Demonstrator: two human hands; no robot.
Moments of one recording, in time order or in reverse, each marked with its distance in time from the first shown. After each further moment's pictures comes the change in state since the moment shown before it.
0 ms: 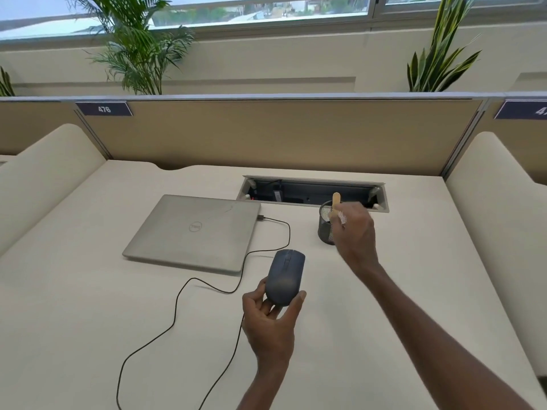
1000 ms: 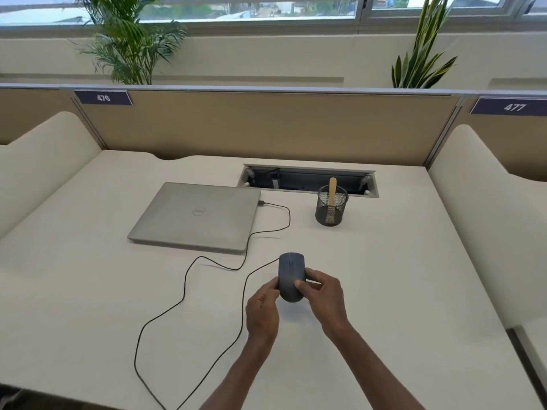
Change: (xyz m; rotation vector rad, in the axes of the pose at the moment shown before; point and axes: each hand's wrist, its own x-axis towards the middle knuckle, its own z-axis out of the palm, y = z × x) left_hand 0.005 -0.026 -0.060 0.219 -0.347 -0.210; right_hand -0.180 -0.048 0.006 0.464 -0.341 0.672
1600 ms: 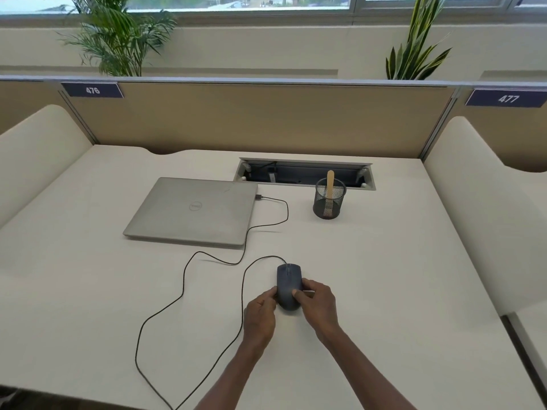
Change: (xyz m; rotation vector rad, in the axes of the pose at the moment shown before) left_hand 0.009 -0.035 -0.019 0.228 -0.141 -0.067; right_hand -0.009 0.031 0.019 -0.181 -0.013 0.085
